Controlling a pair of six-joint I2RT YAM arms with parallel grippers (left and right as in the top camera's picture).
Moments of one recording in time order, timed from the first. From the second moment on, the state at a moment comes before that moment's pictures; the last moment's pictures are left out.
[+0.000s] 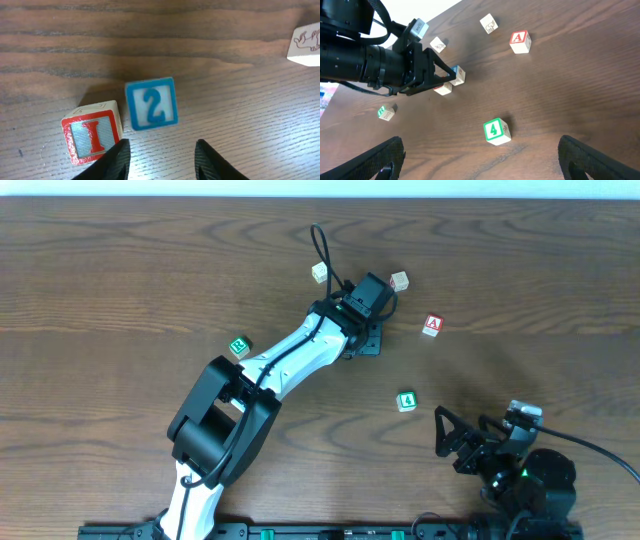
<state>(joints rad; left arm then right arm) -0.70 2.10 1.55 -0.60 0.02 -0.59 -0.02 0.16 0.37 -0.70 -0.28 0.49</state>
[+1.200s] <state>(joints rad) 0.11 1.76 1.80 -1.20 0.06 -0.45 -0.01 1.49 1.12 -0.72 -0.23 0.29</state>
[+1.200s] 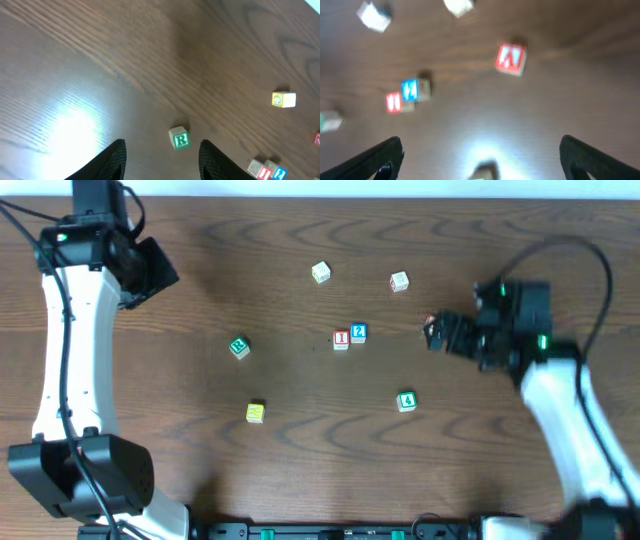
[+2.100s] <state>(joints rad) 0.12 1.76 1.80 -1.18 0.05 -0.38 0.12 2.06 1.51 -0.82 0.13 0.43</state>
